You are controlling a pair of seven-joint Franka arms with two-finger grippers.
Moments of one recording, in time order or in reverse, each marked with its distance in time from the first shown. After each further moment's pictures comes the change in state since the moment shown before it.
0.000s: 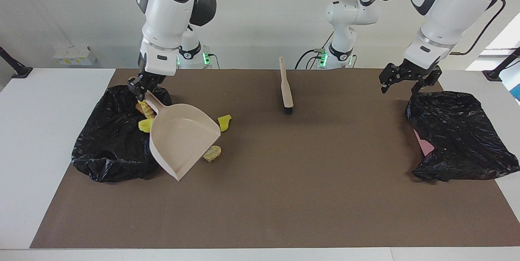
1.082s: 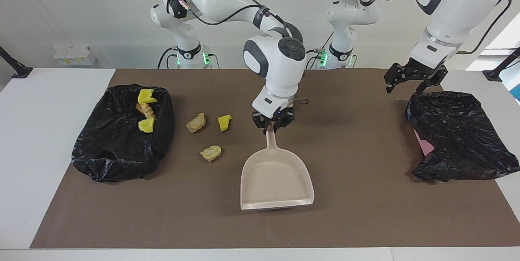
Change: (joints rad) left arm 0.011 0.000 0.017 0.001 0.000 0.001 0.002; right arm 0.286 0.472 0.000 0.366 0.359 0.183 1.003
